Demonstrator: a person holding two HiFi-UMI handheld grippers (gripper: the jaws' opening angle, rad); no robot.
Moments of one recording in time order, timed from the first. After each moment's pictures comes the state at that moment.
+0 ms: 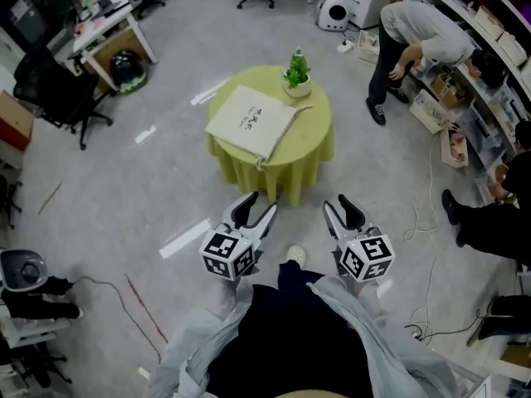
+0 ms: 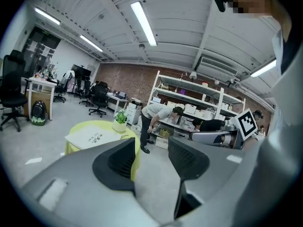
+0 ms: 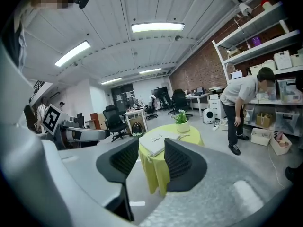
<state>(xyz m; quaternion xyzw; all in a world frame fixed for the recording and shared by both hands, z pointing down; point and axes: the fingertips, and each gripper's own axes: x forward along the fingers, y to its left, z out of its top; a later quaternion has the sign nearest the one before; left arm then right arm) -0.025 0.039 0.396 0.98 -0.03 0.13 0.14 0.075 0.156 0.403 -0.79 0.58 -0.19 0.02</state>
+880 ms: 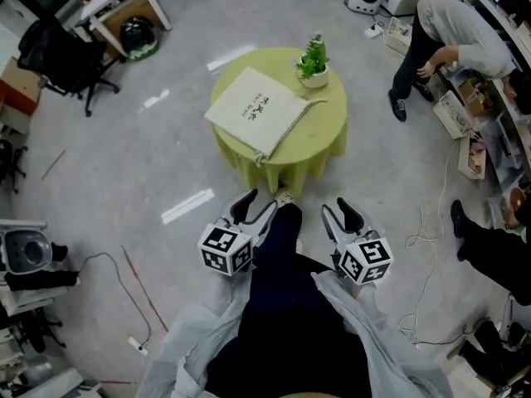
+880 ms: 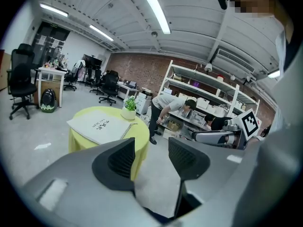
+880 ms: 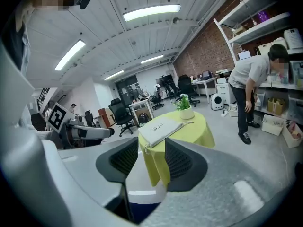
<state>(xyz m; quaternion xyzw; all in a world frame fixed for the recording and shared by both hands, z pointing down) 0.021 0.007 0.453 0.96 -0.07 0.19 0.19 0.123 0.120 0.460 -0.74 0.62 -0.26 0.01</state>
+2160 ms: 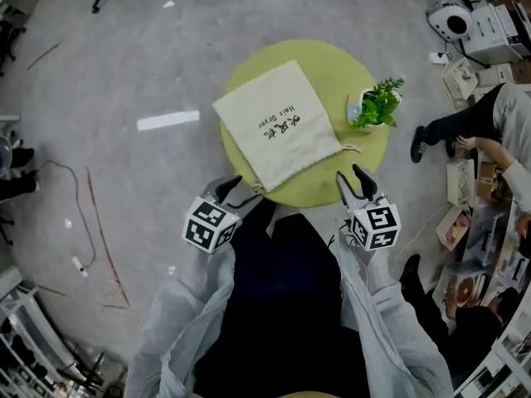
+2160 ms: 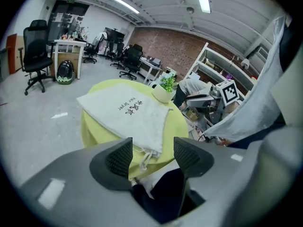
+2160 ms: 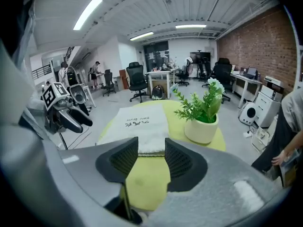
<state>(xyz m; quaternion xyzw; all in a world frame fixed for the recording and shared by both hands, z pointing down) 0.076 -0.135 0.558 0.89 -0.14 0.32 0.29 0.296 -0.108 0.527 -0.59 0.72 -0.26 -0.24</state>
